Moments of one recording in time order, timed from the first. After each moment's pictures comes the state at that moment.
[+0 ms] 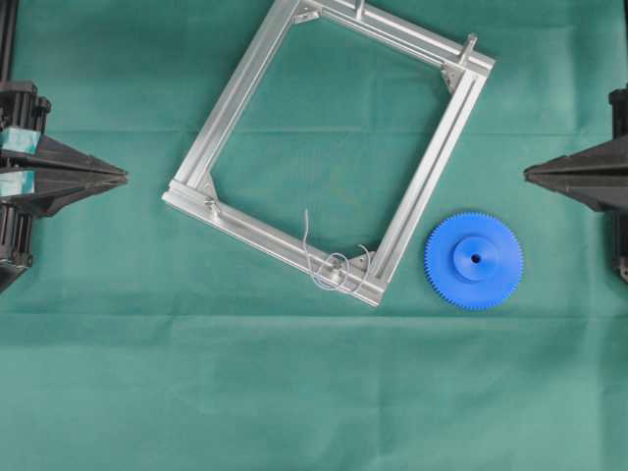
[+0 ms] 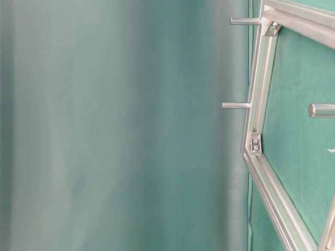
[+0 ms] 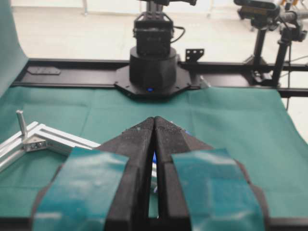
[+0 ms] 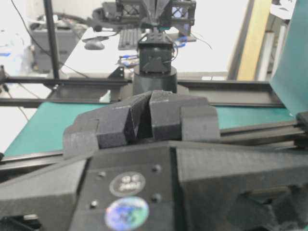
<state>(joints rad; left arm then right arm) 0.00 -0.96 1.18 0.00 -0.29 0.00 0.00 -0.96 1.17 0.00 -0.29 0.00</state>
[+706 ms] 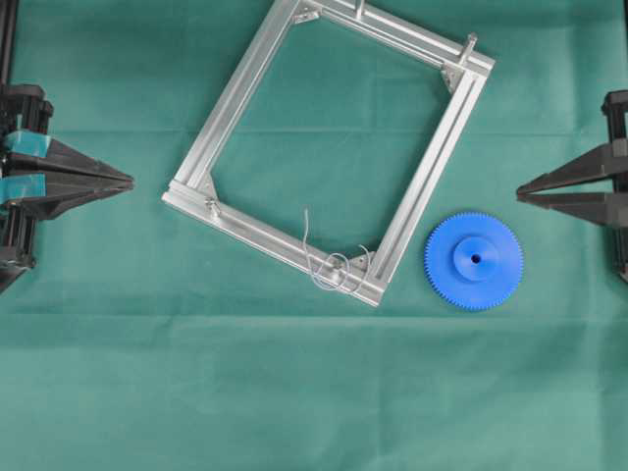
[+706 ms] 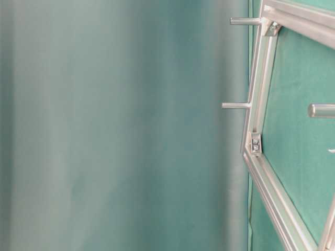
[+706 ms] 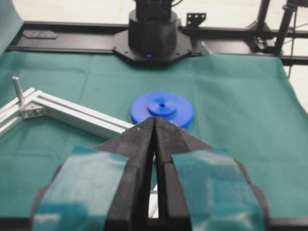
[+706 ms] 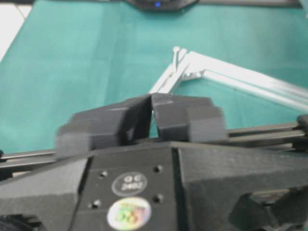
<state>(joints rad) 0.00 -0.96 1.15 -0.02 -0.14 0.00 0.02 -0.96 1.05 0.00 0.20 0.02</state>
